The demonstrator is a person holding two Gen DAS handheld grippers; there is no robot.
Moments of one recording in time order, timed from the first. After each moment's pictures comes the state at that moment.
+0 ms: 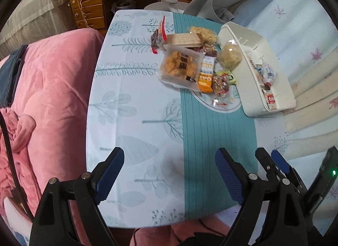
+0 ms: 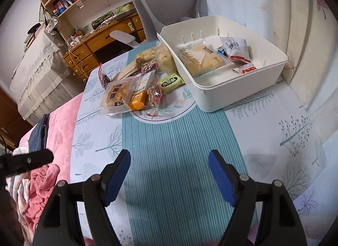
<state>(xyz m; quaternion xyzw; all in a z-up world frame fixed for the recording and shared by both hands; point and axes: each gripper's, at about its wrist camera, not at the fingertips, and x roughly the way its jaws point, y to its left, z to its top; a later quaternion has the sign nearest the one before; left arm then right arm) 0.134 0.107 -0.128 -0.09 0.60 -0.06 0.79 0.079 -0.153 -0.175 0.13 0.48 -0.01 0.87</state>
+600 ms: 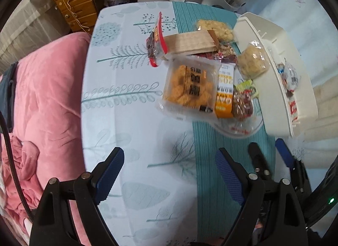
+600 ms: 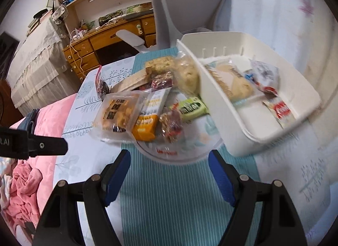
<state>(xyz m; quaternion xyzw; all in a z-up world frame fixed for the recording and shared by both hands) 0.249 0.094 -0.176 -0.04 0.65 -0.06 0.75 0.169 -0.107 -0.206 0.06 0.46 0.00 0.89</state>
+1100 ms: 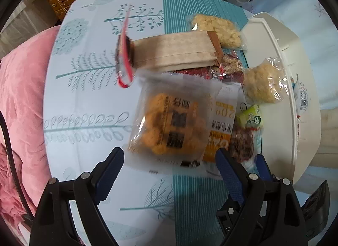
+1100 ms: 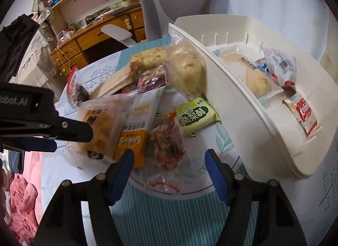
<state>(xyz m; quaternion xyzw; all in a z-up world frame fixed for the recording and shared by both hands) 0.331 0.058 -0.233 -0.07 0.69 -0.07 0.72 0.224 -0.113 -0.250 0.09 0.47 -0.03 0.87</state>
